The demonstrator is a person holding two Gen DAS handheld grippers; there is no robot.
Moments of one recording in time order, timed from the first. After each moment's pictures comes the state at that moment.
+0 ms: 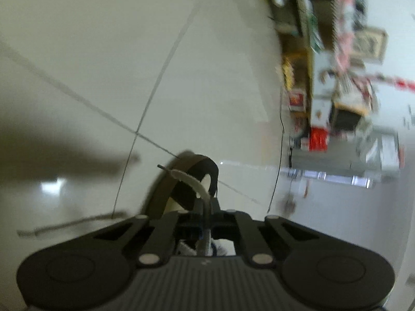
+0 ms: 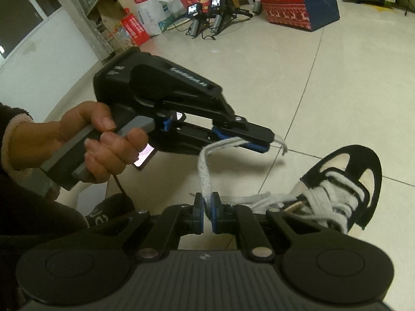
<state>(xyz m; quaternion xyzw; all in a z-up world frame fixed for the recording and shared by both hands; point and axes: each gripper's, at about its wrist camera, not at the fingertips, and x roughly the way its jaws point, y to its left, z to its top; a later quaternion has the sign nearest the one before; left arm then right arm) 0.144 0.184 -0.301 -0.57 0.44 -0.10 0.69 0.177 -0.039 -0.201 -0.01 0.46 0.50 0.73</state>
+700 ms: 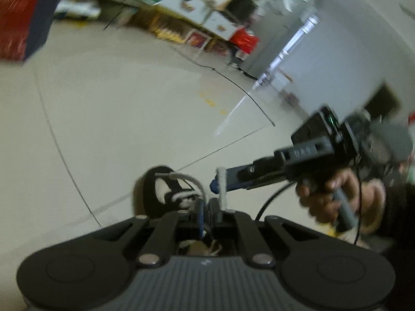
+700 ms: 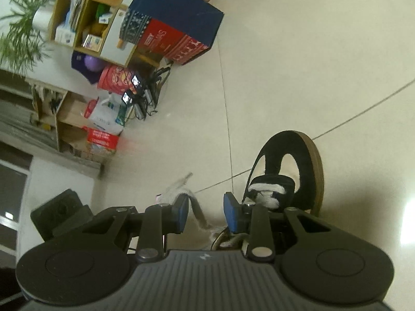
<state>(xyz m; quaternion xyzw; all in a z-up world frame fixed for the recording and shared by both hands) 0.131 0.132 -0.208 -0.15 0.37 -0.29 0.87 0.252 -0.146 -0.214 0.31 0.53 0.36 0.70</state>
